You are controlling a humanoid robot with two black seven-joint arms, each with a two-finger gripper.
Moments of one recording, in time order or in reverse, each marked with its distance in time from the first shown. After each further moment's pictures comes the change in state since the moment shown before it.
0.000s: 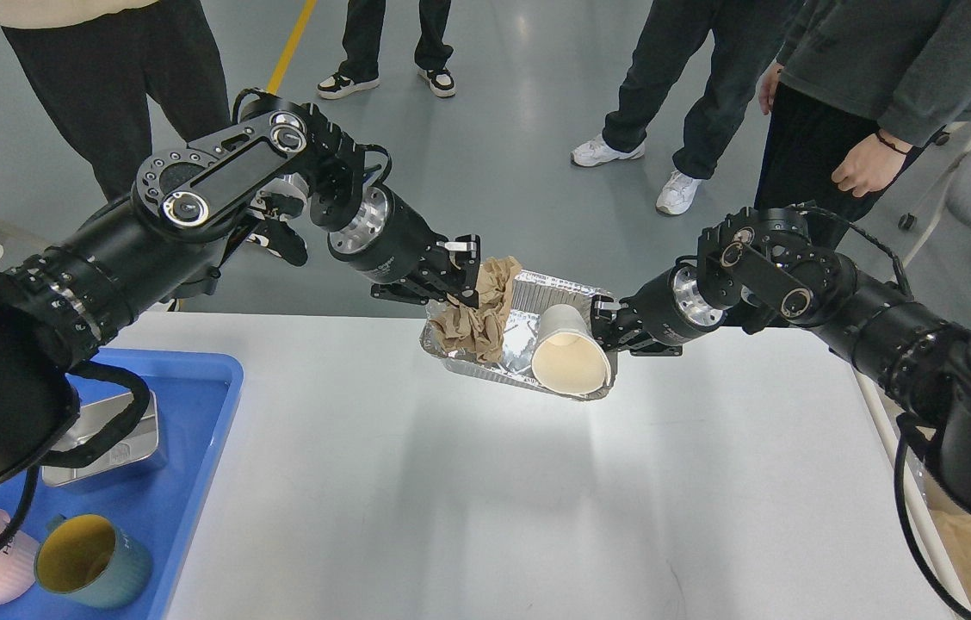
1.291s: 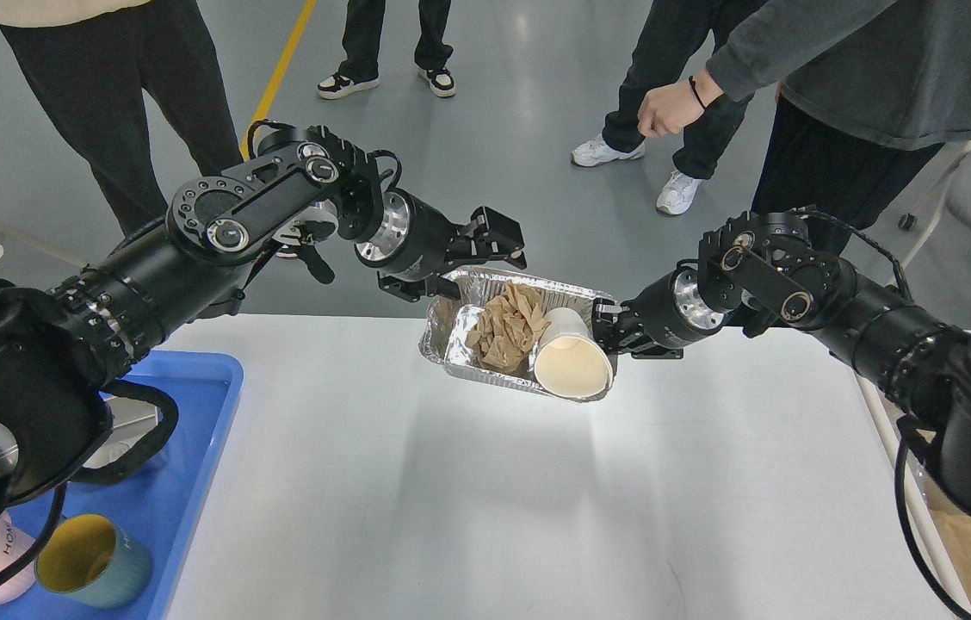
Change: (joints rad) left arm 0.025 -0.055 -0.052 0.051 0.025 0.184 -0.106; right arm -0.005 -0.001 -0.001 0.000 0.000 -0.002 0.000
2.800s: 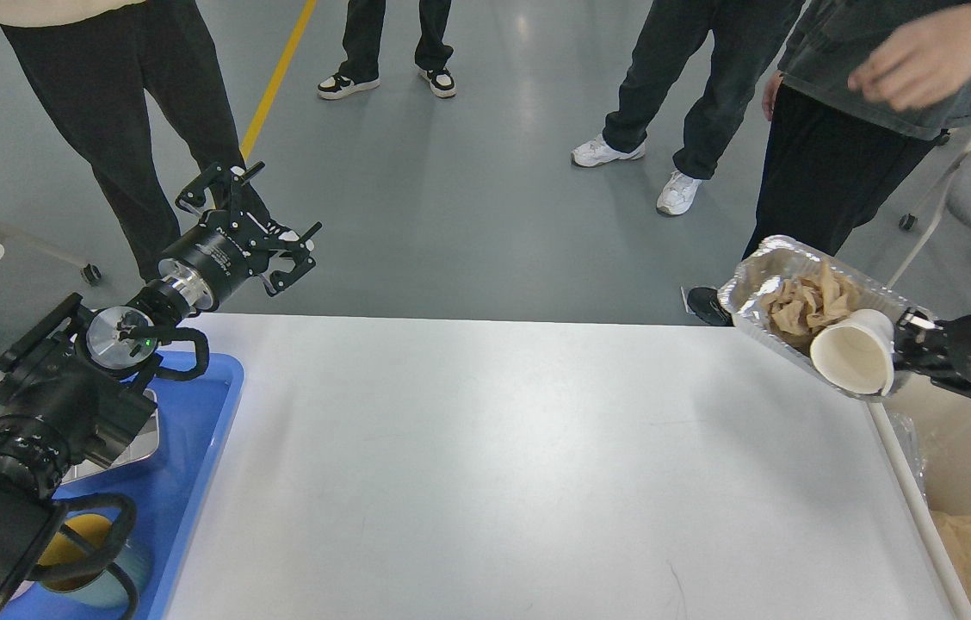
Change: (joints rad) left arm 0.394 0.104 -0.643 0.371 -0.707 0.112 -0.259; right arm -0.216 -0.532 0.123 -0.050 0.013 -0.109 0.000
